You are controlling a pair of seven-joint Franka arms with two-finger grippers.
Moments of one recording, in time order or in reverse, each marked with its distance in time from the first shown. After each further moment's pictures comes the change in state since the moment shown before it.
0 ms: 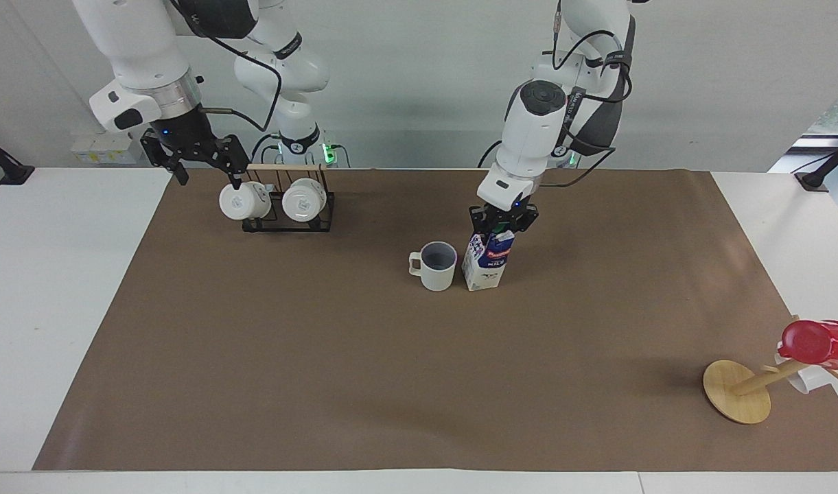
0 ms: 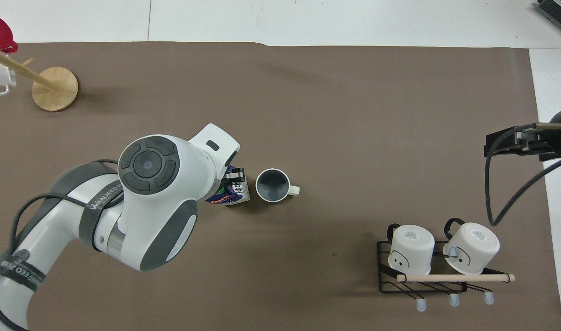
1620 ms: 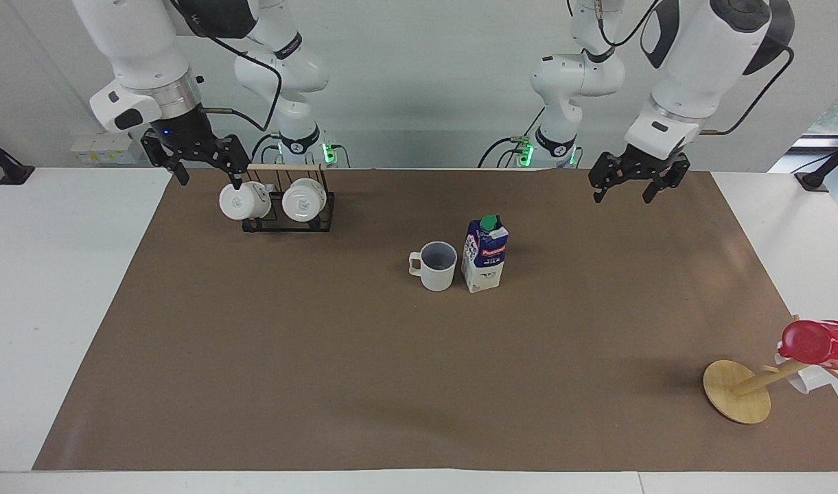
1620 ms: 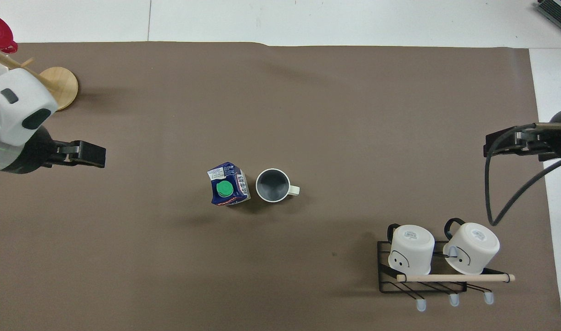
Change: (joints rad) left arm 0.364 -0.129 0.042 0.265 0.008 -0.481 0.528; right arm 0.000 0.000 0.000 0.000 0.003 0.000 0.000
